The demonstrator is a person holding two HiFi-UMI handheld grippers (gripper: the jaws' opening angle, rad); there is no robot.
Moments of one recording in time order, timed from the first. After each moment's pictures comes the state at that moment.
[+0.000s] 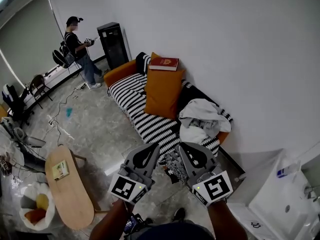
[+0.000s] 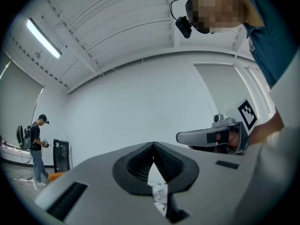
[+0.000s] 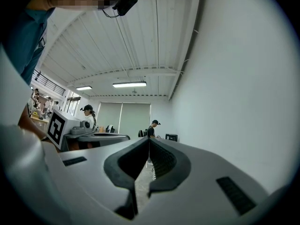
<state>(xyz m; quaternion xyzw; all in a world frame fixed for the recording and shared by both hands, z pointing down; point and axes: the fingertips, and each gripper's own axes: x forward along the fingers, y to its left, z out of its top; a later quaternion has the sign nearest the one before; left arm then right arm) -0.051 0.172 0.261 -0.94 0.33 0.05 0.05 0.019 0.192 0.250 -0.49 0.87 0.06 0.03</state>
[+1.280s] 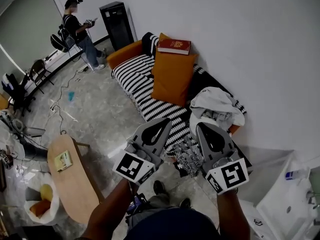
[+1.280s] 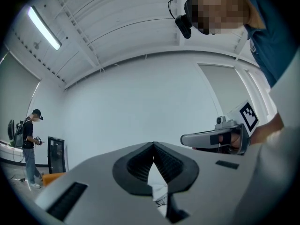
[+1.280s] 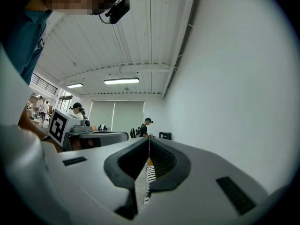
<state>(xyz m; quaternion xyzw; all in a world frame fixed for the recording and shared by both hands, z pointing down) -0.055 0.057 0.265 -0.95 0.31 0.05 0.05 0.025 0.088 0.260 -0.53 0.85 0.05 0.03</state>
